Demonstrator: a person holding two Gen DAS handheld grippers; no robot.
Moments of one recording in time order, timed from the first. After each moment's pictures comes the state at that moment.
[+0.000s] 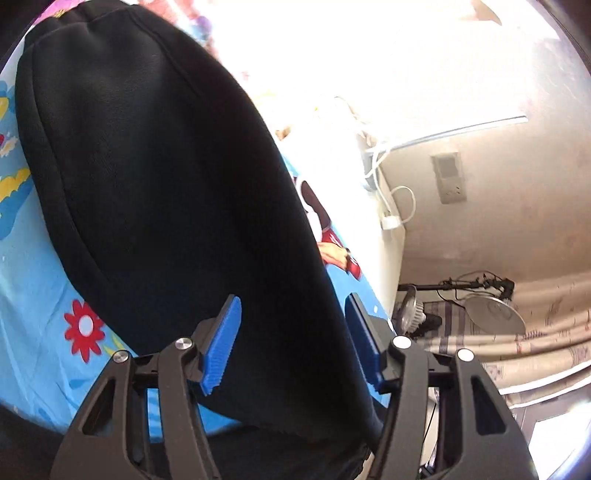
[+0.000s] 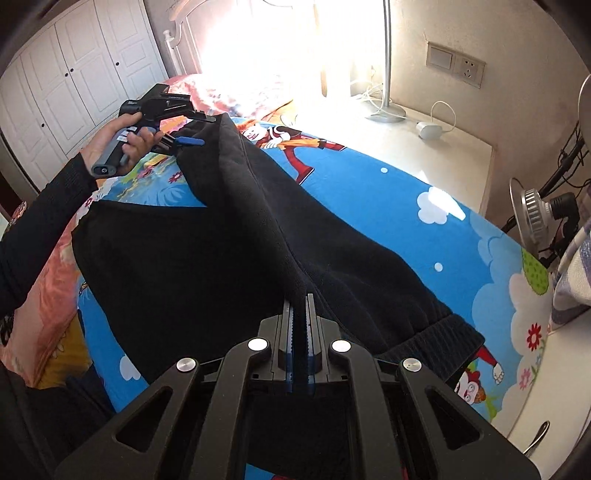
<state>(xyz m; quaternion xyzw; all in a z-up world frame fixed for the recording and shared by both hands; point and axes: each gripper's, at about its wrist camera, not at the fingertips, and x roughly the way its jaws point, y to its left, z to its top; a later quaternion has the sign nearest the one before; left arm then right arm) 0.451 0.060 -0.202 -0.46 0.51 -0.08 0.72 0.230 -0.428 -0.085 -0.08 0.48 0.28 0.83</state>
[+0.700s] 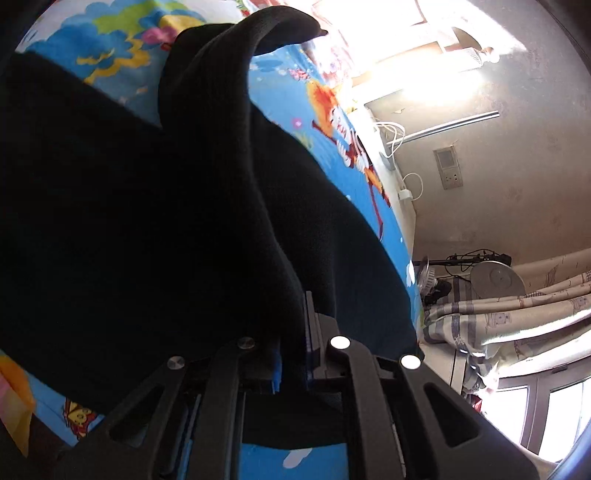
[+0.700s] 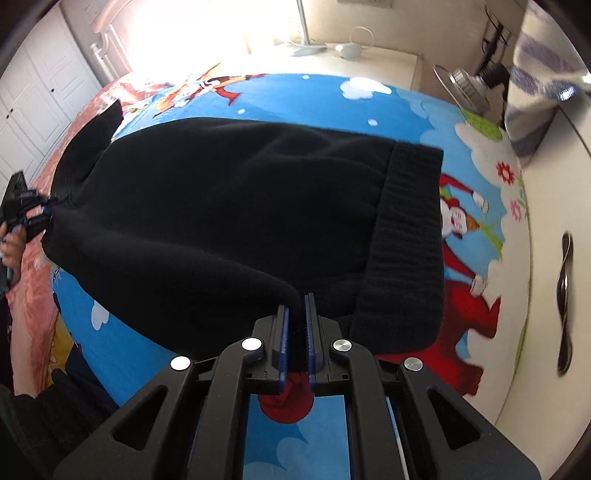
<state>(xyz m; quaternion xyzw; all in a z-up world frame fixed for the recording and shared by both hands) 0.146 0.069 -0.209 -0.45 0.48 -0.03 0.75 0.138 -0.502 -0.165 0.00 0.55 0.15 0.82</state>
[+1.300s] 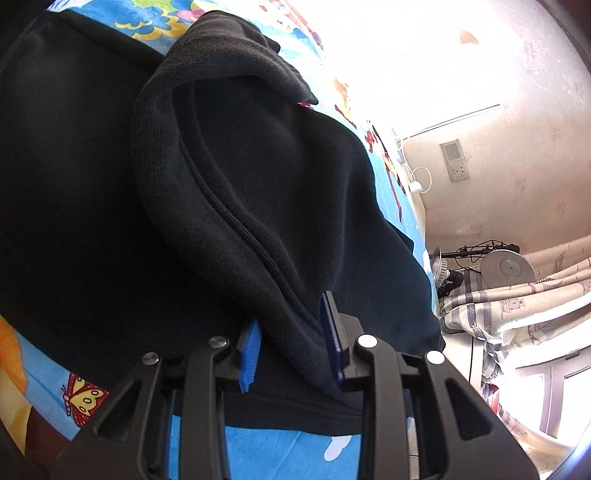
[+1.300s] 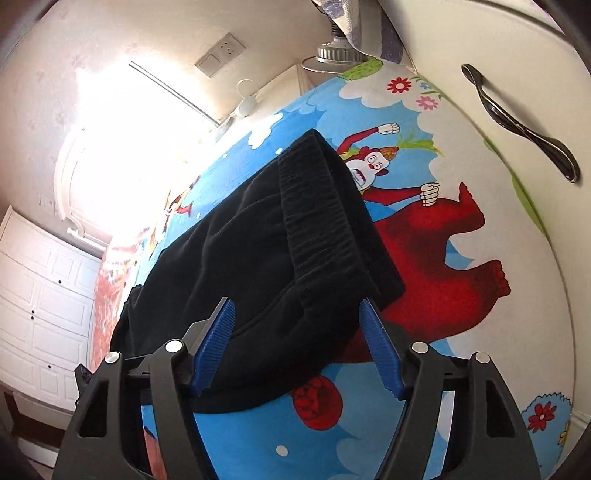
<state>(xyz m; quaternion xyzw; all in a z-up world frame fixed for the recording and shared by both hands) 0.122 0.061 -0.238 -0.45 0.47 -0.04 0.76 0.119 -0.575 -0.172 0.32 0.47 0.06 0.82</state>
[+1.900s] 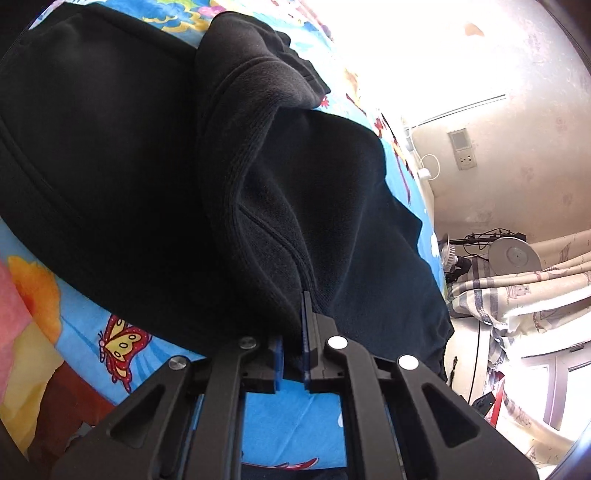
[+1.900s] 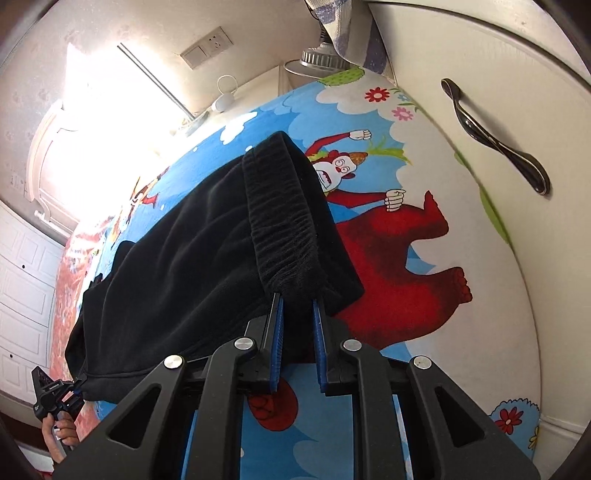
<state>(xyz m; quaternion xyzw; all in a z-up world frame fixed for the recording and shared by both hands) 0.092 0.064 -0.234 -0.43 0.49 -0.02 0.75 0.105 -0.576 -0.172 0.25 0.48 0.01 0.84</state>
